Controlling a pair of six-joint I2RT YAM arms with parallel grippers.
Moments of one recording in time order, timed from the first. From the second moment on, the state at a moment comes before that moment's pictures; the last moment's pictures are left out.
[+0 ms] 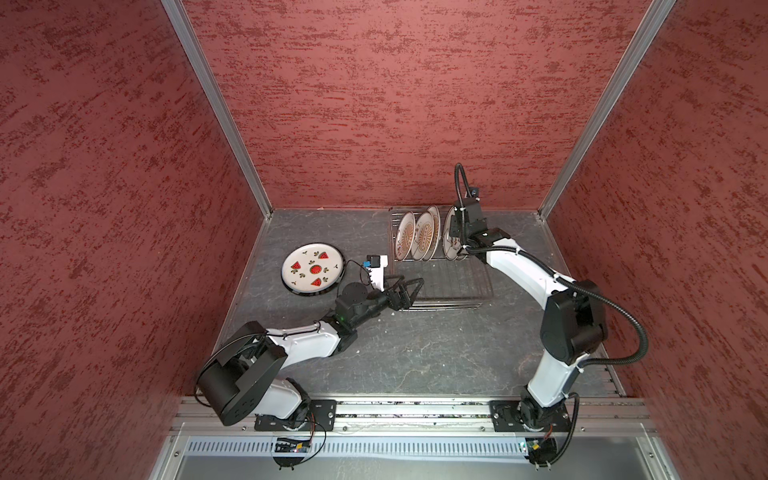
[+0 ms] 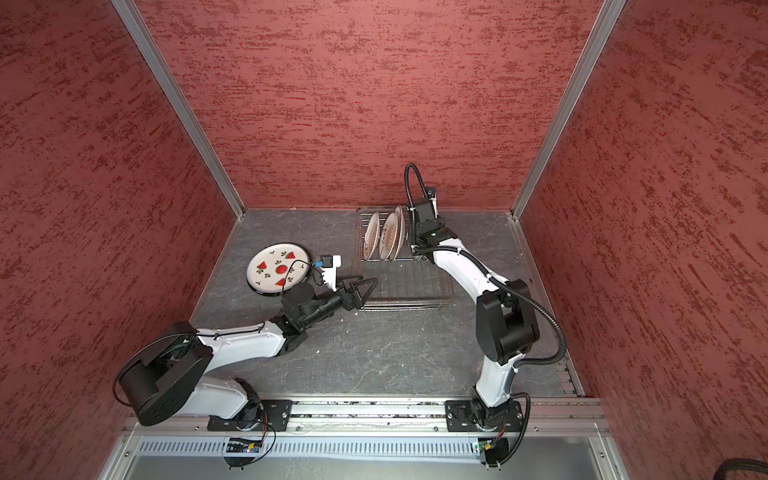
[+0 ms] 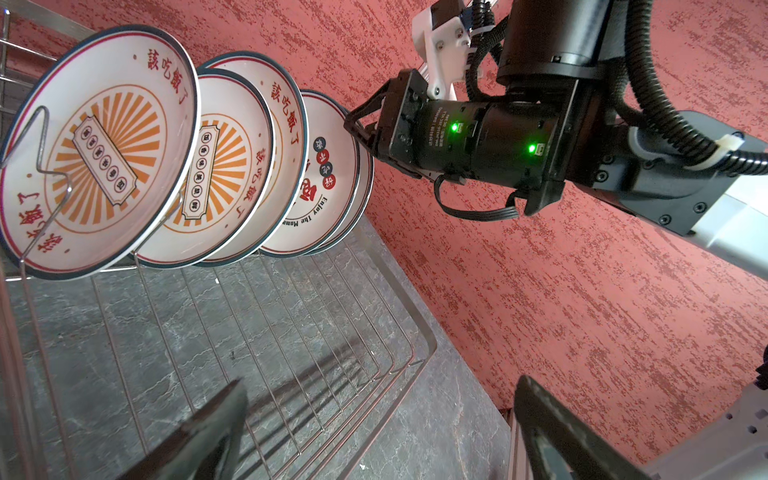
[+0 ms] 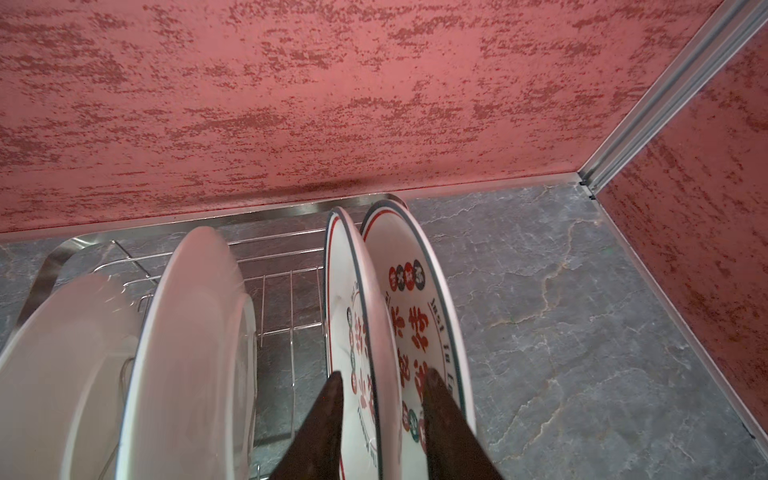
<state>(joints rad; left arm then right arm) -0.71 1.42 0.50 0.90 0.21 -0.73 0.39 1.81 1.50 -0.29 0.51 0.30</state>
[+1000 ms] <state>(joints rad) -0.71 1.43 0.52 0.93 0.22 -0.73 0.40 1.93 1.55 -0.25 0.61 0.20</state>
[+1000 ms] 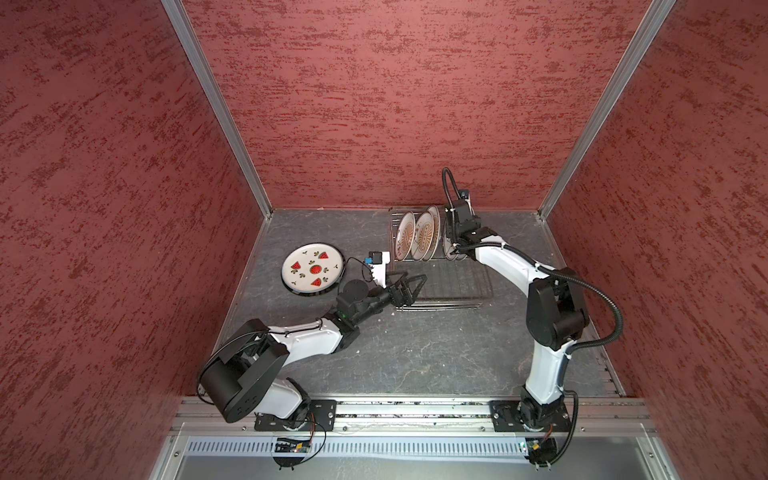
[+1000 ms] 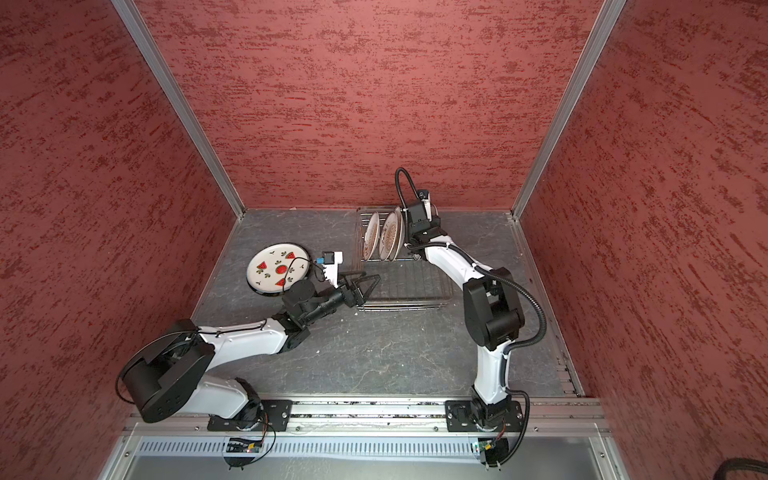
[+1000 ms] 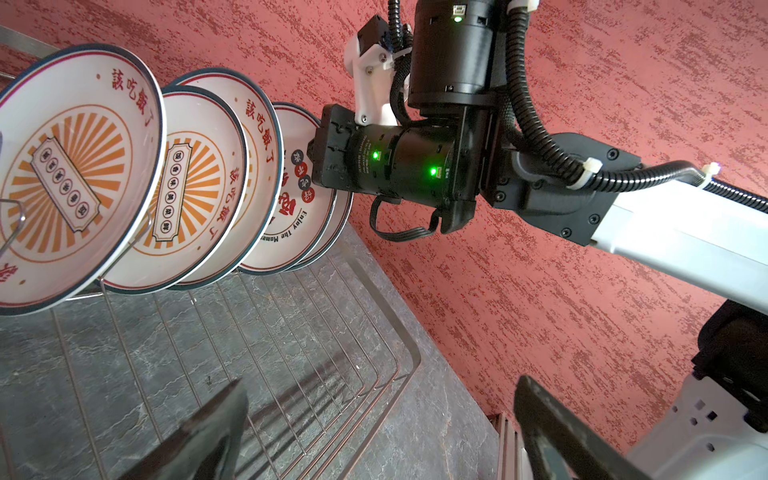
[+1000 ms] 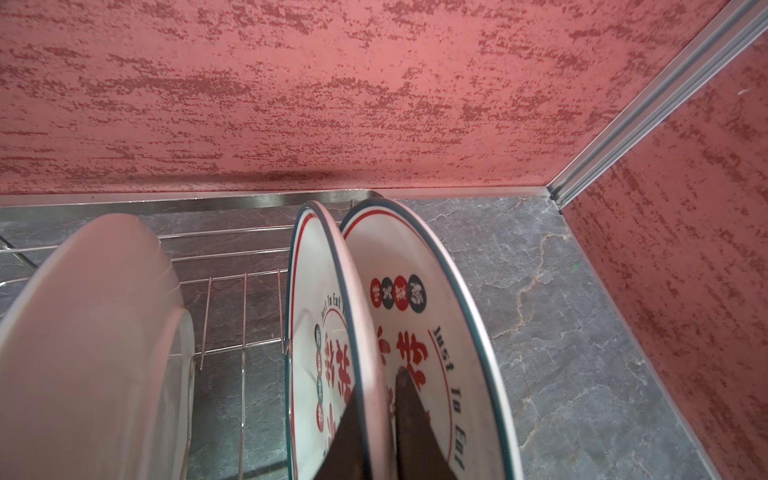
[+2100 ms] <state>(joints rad) -0.71 1.30 0.46 0.86 0.12 -0.70 0.51 1.75 1.40 0.02 0.82 -0.02</state>
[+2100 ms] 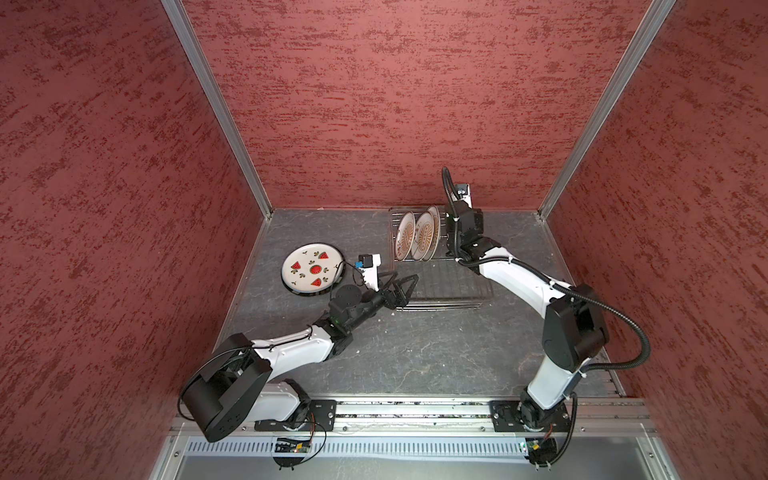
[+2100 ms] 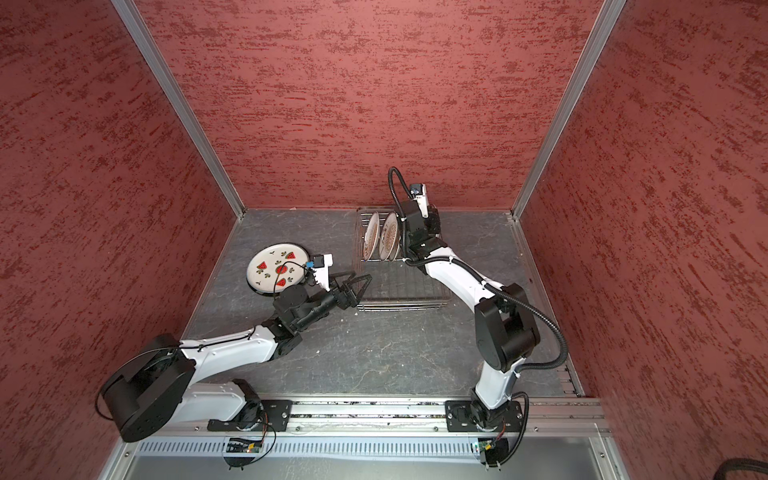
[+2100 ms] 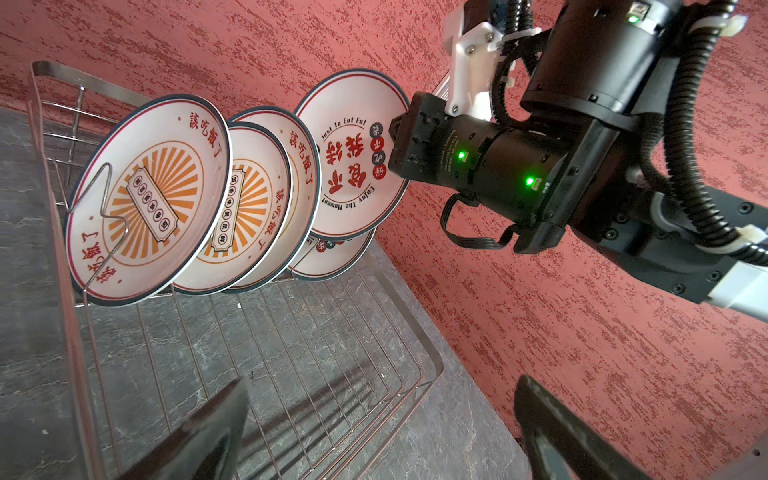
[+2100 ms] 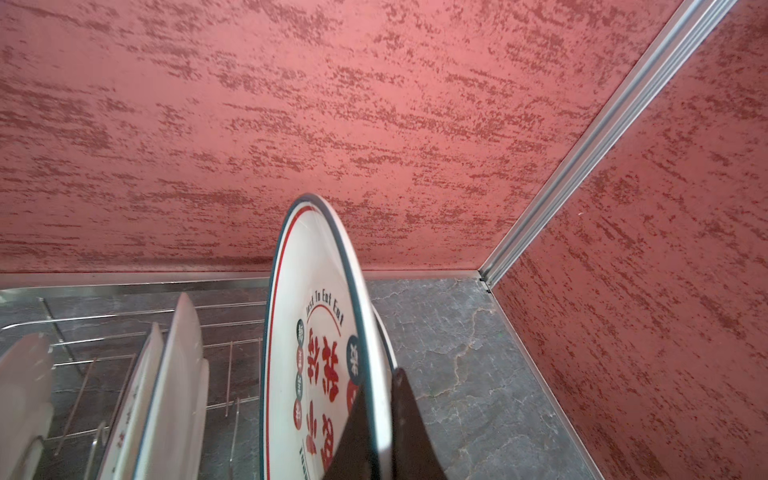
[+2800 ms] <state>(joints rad) -0.72 1.22 0.39 0.86 0.10 -0.70 0.56 1.38 1.09 0.08 0.85 0.06</state>
